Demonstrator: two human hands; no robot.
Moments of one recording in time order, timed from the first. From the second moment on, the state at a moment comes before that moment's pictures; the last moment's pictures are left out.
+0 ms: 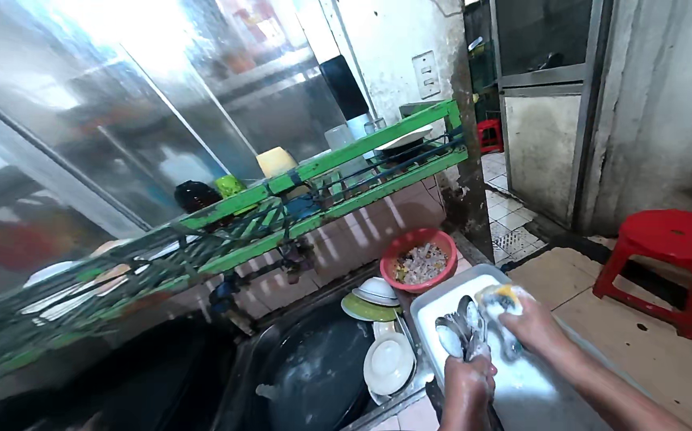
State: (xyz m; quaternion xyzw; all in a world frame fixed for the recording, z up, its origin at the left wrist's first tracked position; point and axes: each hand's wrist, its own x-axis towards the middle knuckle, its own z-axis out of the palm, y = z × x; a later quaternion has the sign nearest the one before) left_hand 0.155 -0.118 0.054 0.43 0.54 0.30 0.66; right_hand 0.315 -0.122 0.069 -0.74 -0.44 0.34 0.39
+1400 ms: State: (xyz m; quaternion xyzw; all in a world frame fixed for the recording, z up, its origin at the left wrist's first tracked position) left_hand 0.147 -0.070 0.056 0.42 0.44 0.28 0.74; right_hand 0.343 -0.161 0.062 -0.67 -0.52 0.49 0.19
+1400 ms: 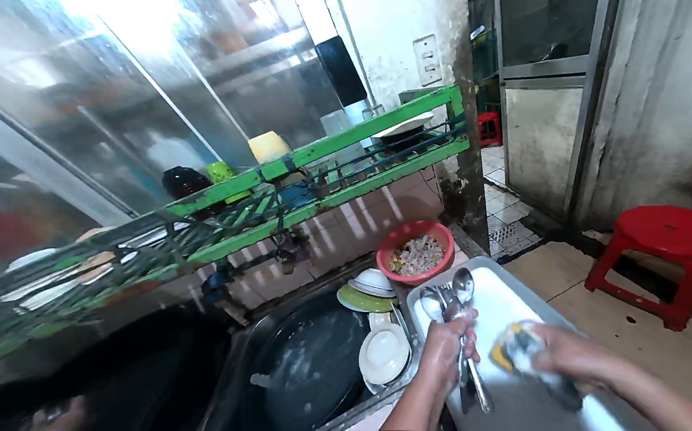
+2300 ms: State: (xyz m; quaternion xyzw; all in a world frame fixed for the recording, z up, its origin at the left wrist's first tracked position) left_hand 0.155 -0.114 0.054 0.44 0.50 0.25 0.70; right_hand 0.348 -0.111 0.061 -0.76 -0.34 0.32 0.45
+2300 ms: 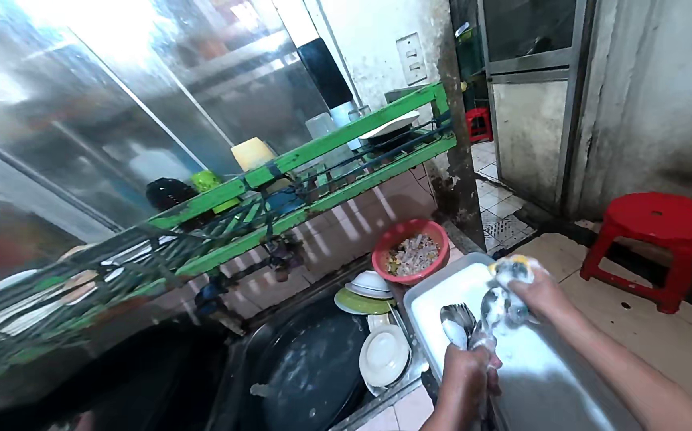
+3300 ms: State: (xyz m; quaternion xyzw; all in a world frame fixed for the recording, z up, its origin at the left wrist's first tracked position) left_hand 0.156 -0.070 0.049 0.32 0.39 0.27 0.82; right_hand 0.324 -0.149 0.050 -0.59 -0.61 0.52 -0.01
